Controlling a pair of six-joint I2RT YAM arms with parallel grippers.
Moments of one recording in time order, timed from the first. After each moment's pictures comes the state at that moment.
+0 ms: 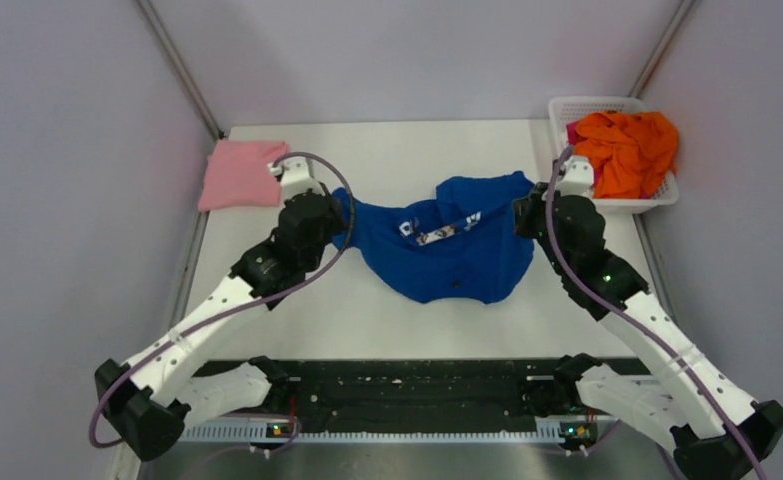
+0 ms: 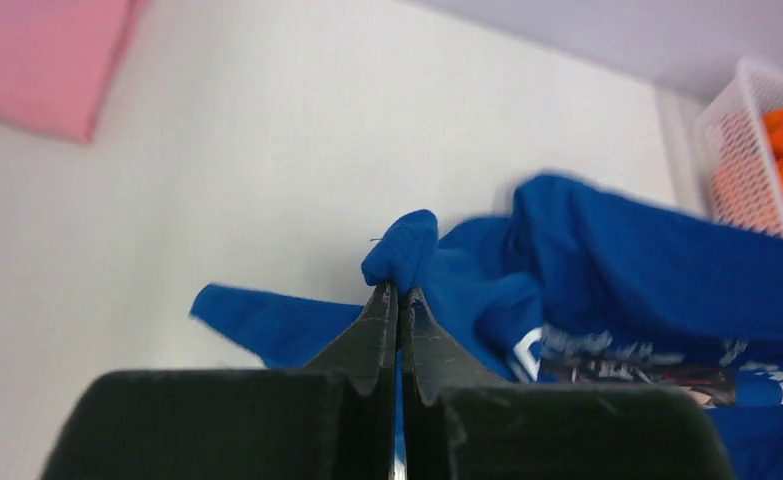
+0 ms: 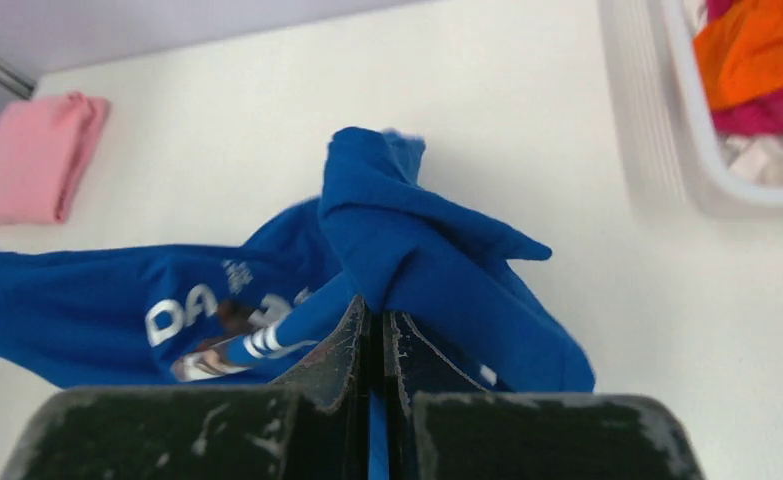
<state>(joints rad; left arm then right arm) -0.67 1.09 0.96 -0.29 -0.54 -0.61 0.53 0.88 0.86 -0.29 0.37 0.38</state>
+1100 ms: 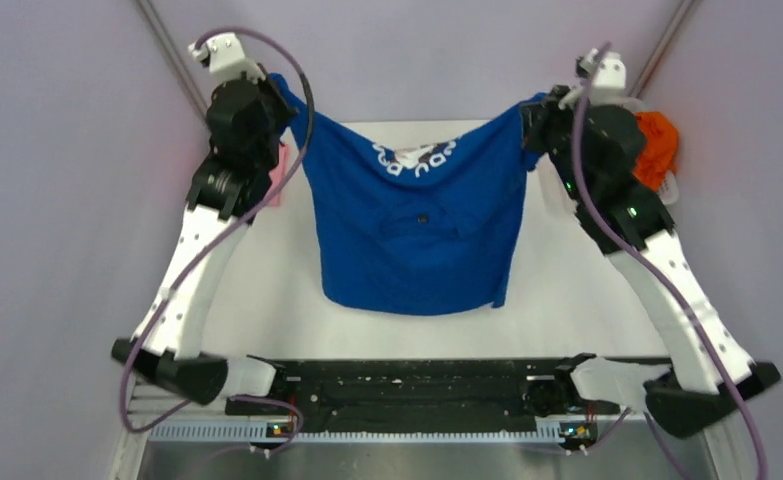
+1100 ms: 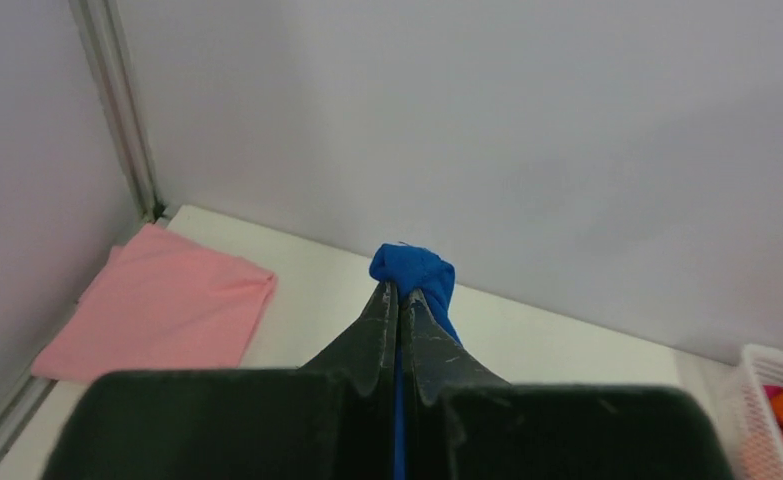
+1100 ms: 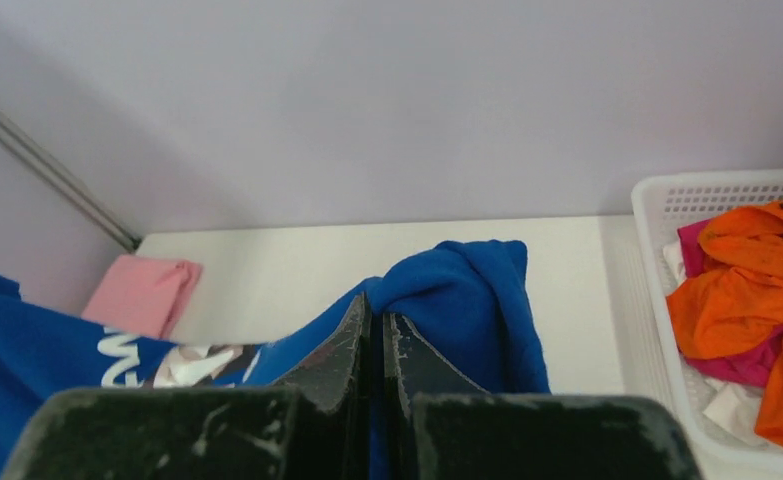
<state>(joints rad) -0.41 1.24 1.63 -0.28 -0.55 -0.27 0.51 1.07 1.49 -0.35 0.34 0.23</state>
